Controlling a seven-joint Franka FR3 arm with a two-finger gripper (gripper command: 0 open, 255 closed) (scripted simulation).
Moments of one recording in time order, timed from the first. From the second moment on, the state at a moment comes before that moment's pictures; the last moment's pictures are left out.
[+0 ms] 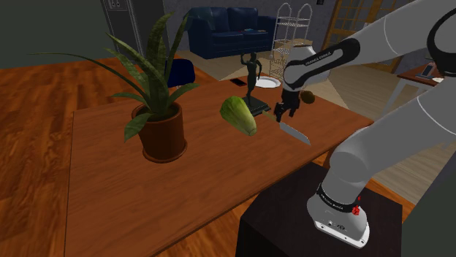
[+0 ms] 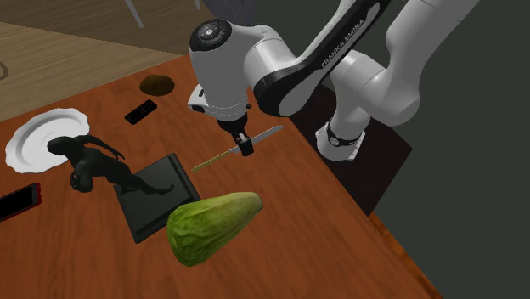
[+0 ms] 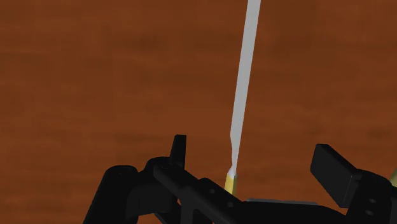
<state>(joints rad) -0.21 -0.45 -0.34 -2.65 -0.18 2.21 -0.11</state>
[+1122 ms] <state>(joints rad) -0.21 -0.36 -0.37 -2.71 -0.18 2.35 -0.12</state>
